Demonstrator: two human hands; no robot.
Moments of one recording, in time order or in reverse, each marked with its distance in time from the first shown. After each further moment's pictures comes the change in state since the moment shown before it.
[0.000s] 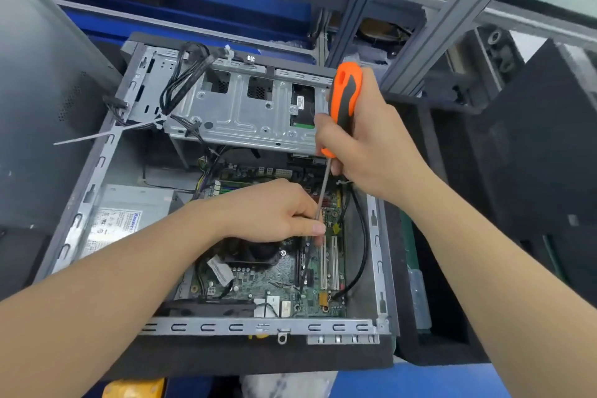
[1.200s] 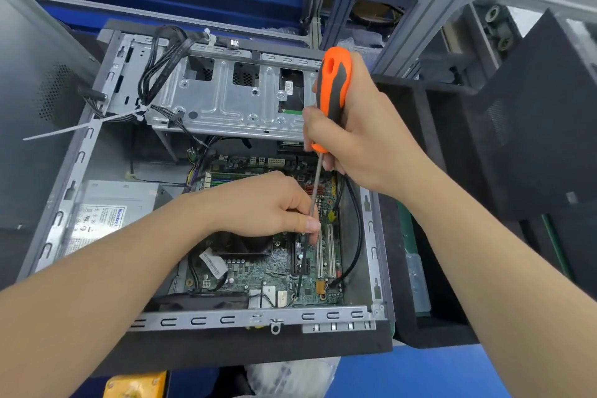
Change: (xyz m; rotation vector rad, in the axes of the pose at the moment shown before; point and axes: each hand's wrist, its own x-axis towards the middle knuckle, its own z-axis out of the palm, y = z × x) left_hand -0.001 0.006 0.002 -0.051 -0.050 0.043; right_hand -0.010 -0.001 -0.003 0.115 -0.055 -0.056
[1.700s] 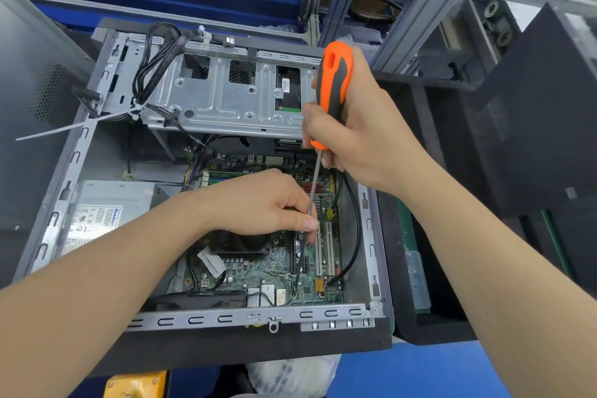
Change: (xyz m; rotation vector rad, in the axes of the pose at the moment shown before) left_hand 0.000 0.001 -0.001 -0.016 -0.017 0.027; right_hand -0.002 0.001 -0.002 0.049 0.018 0.020
